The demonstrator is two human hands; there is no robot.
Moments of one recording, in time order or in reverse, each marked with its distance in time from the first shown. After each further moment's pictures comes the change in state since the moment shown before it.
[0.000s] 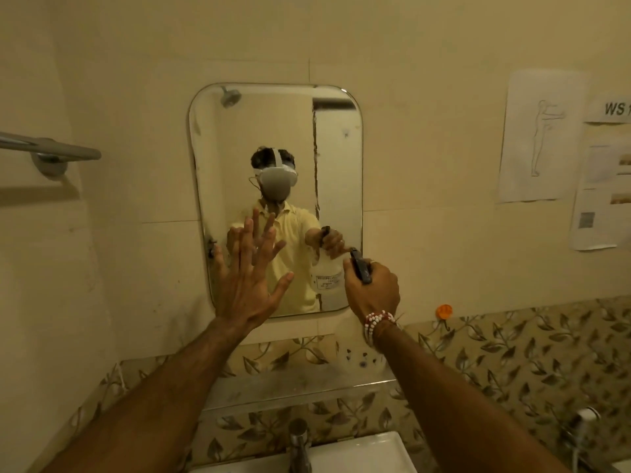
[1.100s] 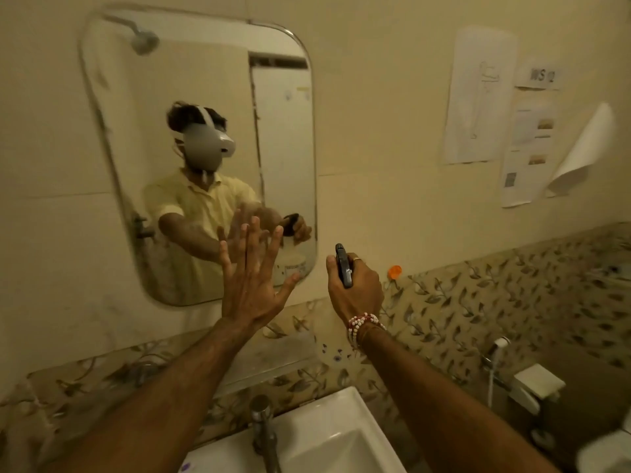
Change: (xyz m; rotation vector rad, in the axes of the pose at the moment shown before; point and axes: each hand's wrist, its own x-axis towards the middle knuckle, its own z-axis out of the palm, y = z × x) left_hand -0.019 0.064 0.078 -0.216 -0.036 0.160; right_hand -0.025 0.053 -0.024 -0.197 0.121 0.019
